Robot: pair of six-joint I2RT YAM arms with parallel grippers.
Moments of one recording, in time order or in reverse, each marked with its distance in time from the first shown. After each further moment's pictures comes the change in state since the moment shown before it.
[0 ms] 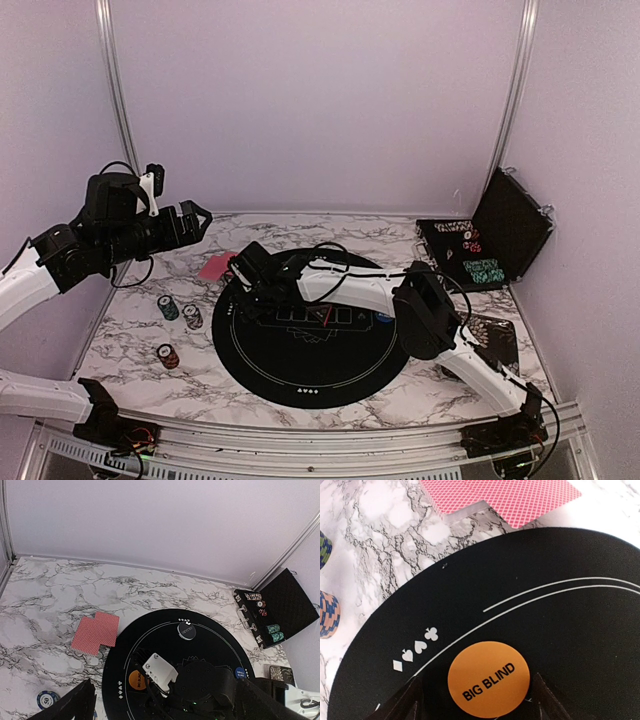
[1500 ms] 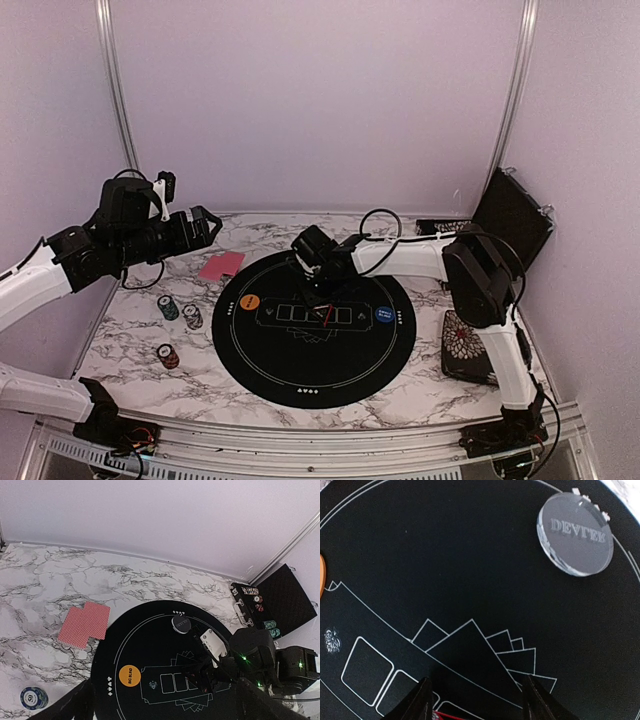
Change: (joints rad) left arm 0.003 0.054 -0.030 0.056 0.047 -0.043; right arm -0.166 -0.360 -0.548 -0.018 0.023 0.052
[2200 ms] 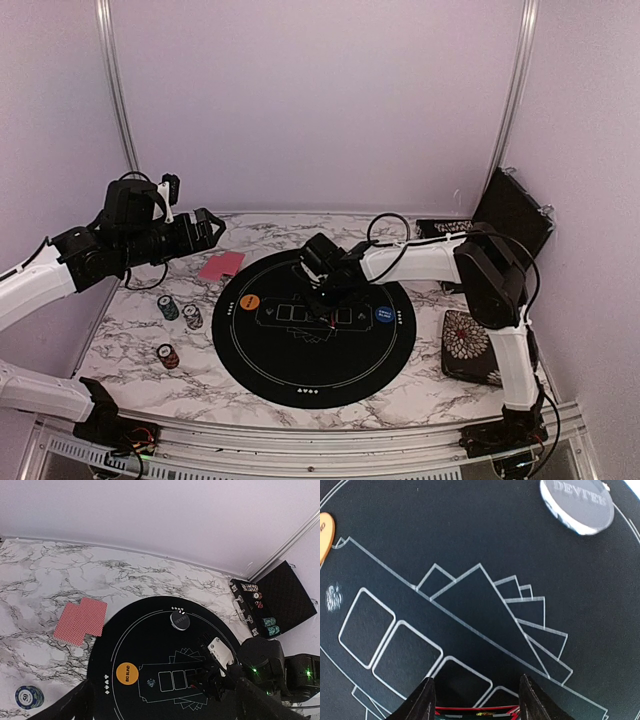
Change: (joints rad) left arm 0.000 0.020 -0.009 0.016 0.019 -0.009; right arm 0.020 -0.093 -0.161 0.045 -0.027 0.018
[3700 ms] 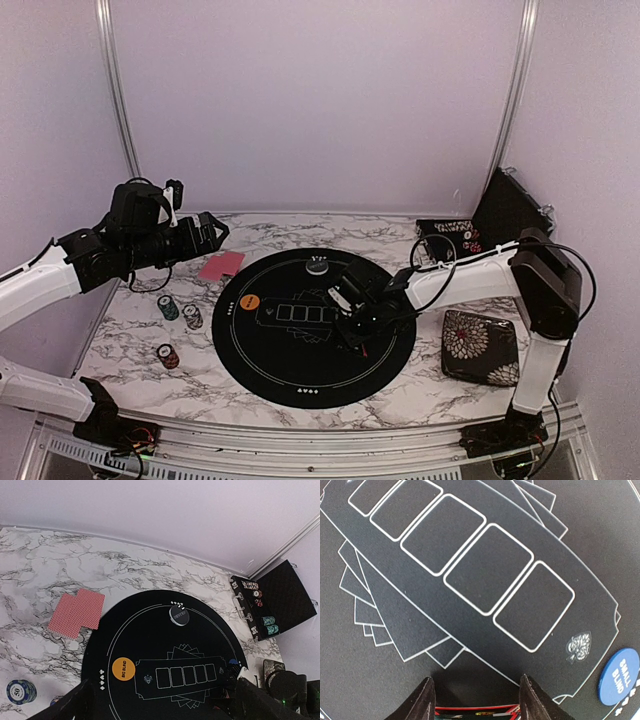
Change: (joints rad) left arm 0.000 0.023 -0.017 0.015 0.016 -0.041; right arm 0.045 -0.332 -0.505 0.154 -0.021 -0.041
